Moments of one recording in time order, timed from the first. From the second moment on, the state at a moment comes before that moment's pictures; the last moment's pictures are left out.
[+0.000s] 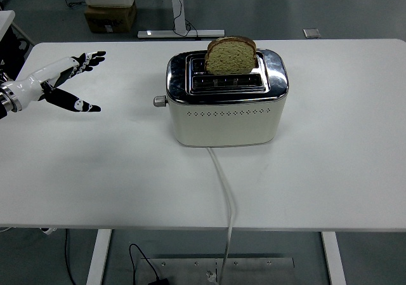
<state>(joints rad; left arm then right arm) -0.78 0.69 -0.63 -0.91 1.19 -0.29 -0.45 0.00 0.00 0.44 0.09 -0.31 0.07 -0.04</state>
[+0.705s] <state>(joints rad) -0.74 0.75 -0.56 -1.03 1.42 -0.22 -0.60 0.00 0.00 0.44 0.09 -0.31 0.07 -0.04</state>
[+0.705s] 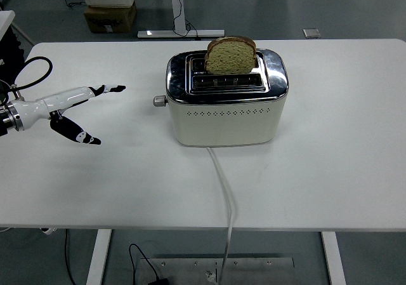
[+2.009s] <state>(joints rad) -0.76 0.65 -0.51 -1.03 1.44 -0.19 -0.59 0.00 0.00 0.44 0.09 -0.31 0.07 -0.04</state>
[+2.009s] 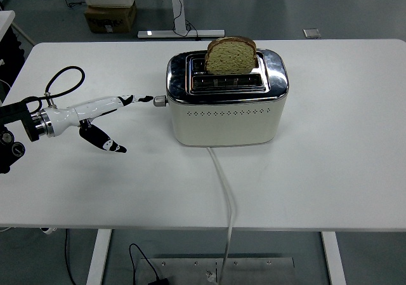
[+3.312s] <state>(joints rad) -0.74 0.61 -0.50 -1.01 1.44 -0.19 -0.56 0.00 0.00 0.44 0.09 -0.31 0.07 -0.04</state>
